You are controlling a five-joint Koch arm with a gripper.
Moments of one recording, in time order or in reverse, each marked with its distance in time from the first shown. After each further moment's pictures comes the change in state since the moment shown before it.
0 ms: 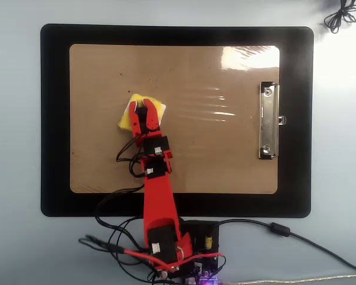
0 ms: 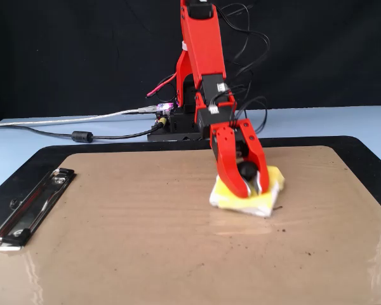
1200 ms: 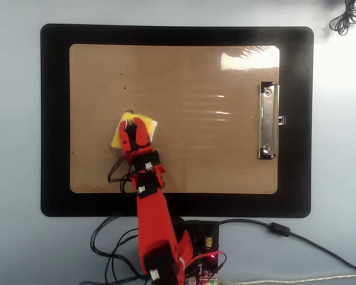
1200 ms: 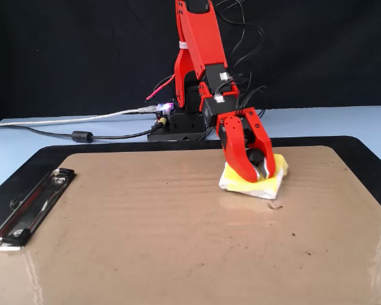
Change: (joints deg) arm -13.9 11.6 6.9 6.5 -1.9
